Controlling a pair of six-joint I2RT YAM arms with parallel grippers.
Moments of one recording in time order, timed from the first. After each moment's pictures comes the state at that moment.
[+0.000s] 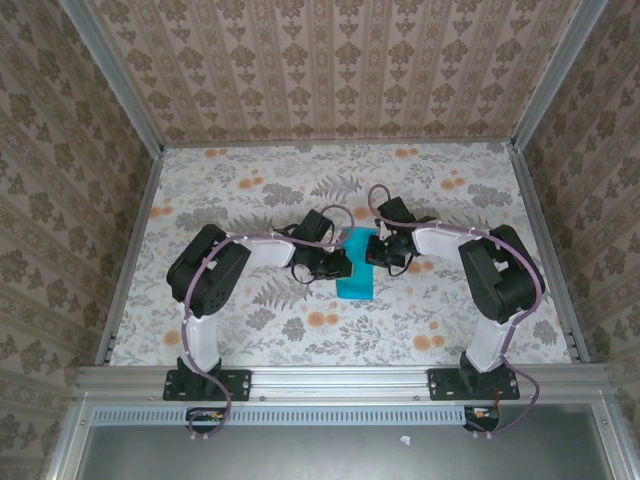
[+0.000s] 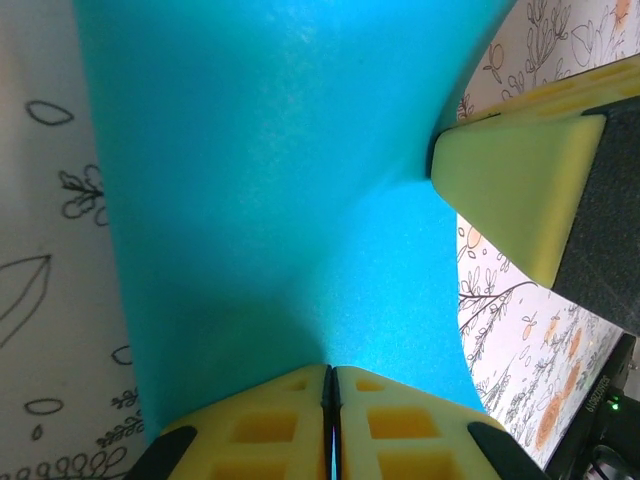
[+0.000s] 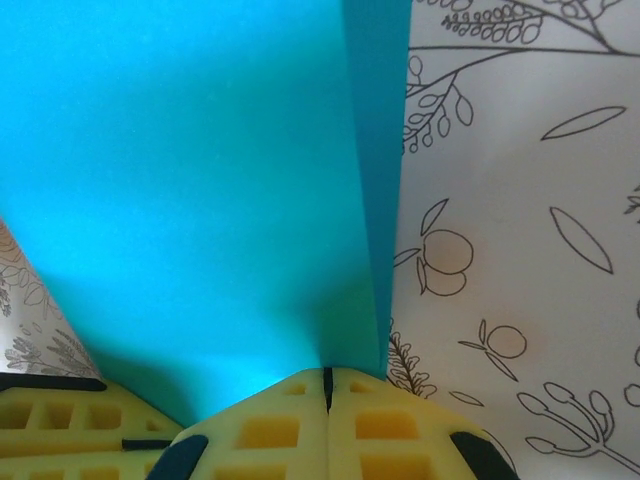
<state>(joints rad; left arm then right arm) -0.74 1.95 1.07 -0.15 0.58 -0.65 0.40 1.80 1.00 -0.37 -0.29 0.58</state>
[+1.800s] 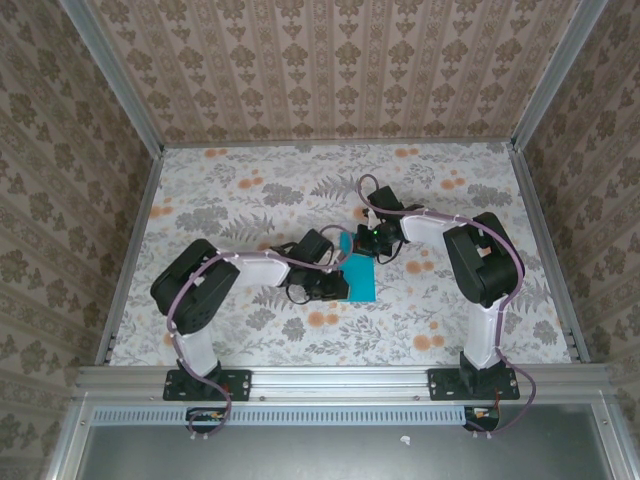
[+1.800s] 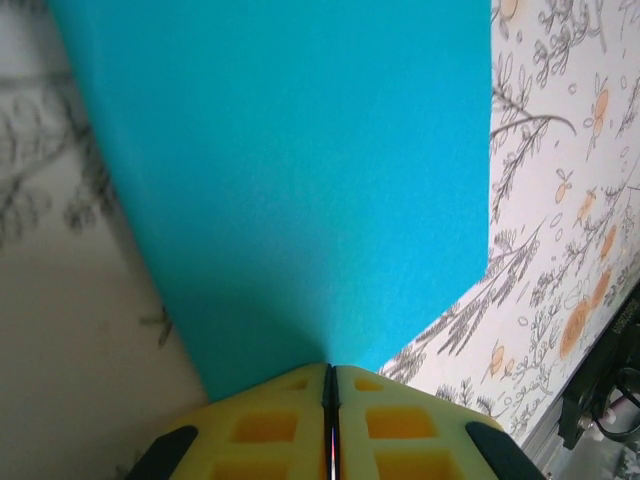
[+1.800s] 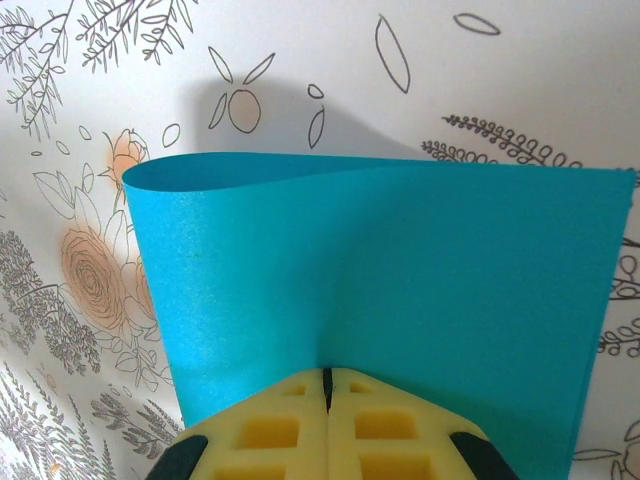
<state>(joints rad) -0.83 1.79 0.87 -0.14 0.55 -0.70 0.40 1.96 1.18 -0.39 -0.38 0.58</state>
